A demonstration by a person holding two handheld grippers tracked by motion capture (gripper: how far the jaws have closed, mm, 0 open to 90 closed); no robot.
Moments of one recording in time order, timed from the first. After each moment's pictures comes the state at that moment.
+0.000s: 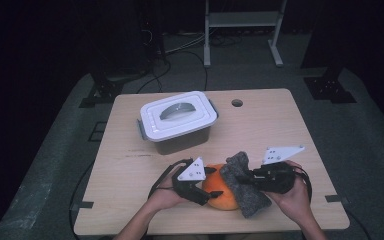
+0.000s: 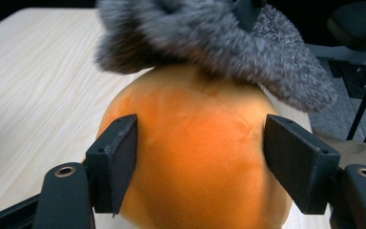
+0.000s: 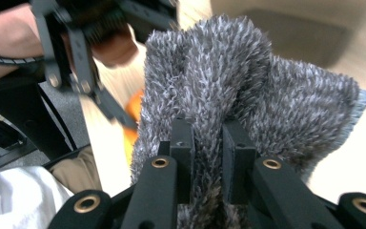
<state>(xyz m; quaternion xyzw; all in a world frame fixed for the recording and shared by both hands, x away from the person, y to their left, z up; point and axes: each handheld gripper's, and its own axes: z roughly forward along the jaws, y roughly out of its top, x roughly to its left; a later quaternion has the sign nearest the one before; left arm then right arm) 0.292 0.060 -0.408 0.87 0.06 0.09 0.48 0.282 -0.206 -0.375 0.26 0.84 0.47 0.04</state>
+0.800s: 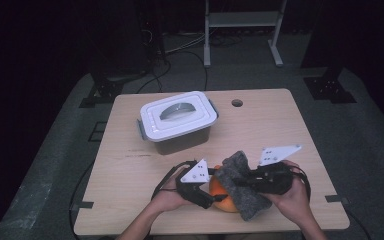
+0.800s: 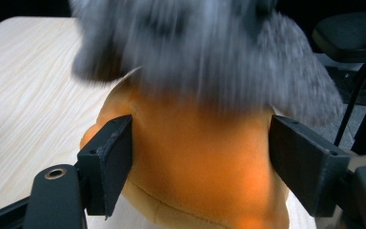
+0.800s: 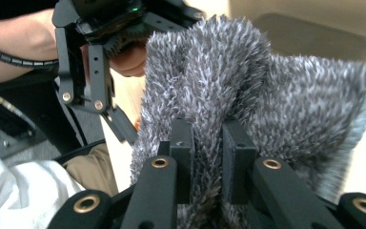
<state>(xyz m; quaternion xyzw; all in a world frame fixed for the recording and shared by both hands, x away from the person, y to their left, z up) 0.287 0.052 -0.407 0.87 0.05 0.08 0.49 0.276 -0.194 -0.366 0.23 0.86 0.46 0.03</state>
